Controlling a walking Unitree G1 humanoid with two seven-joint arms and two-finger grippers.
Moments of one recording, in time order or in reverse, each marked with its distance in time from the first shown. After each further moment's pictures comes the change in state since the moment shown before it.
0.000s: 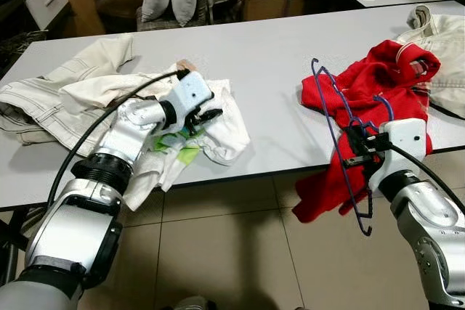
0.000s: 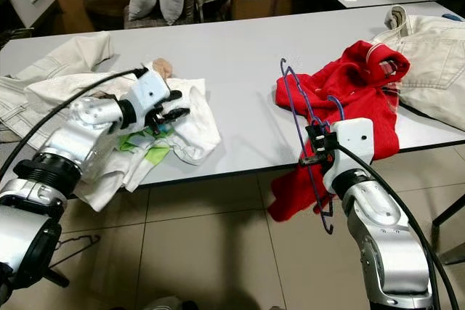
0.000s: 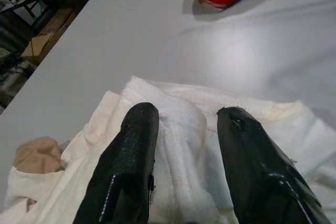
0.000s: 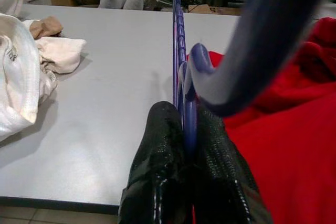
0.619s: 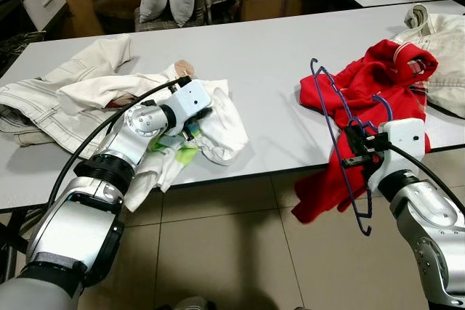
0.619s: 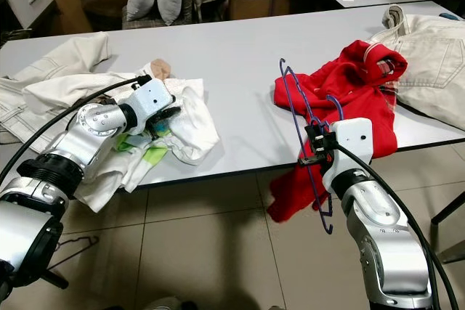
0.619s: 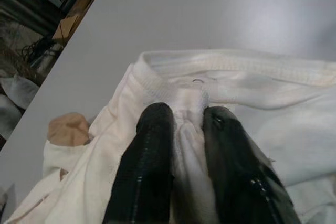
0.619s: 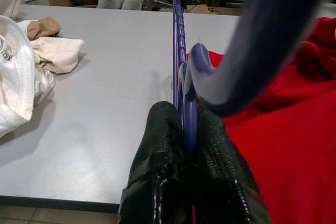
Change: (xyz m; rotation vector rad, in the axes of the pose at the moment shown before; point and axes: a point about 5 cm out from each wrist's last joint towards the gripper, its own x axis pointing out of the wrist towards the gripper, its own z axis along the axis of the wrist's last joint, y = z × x) left arm 0.002 0.001 -0.015 0.071 0.102 0.108; right arm 0.000 0.000 0.000 0.000 -0.001 0.000
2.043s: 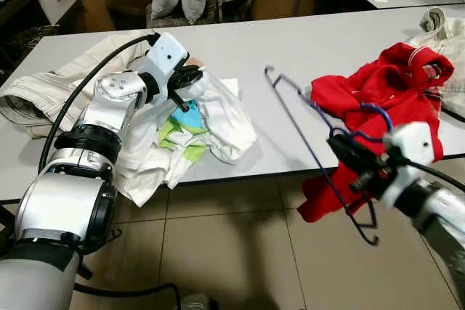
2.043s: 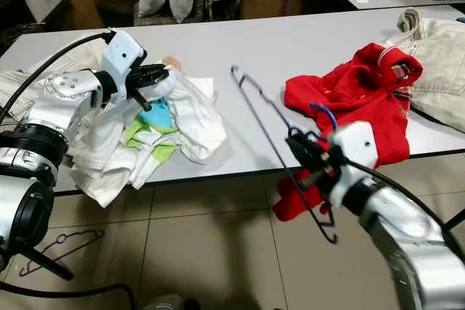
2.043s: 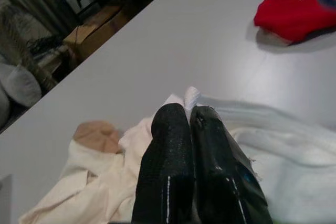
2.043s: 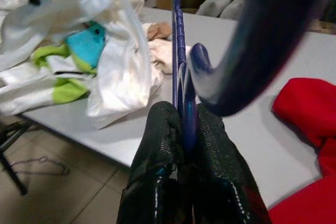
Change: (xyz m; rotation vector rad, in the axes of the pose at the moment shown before) left arm -0.018 0.053 0.027 -0.248 -0.172 0.019; right arm -0.030 0.004 0.017 -0.028 -0.013 0.396
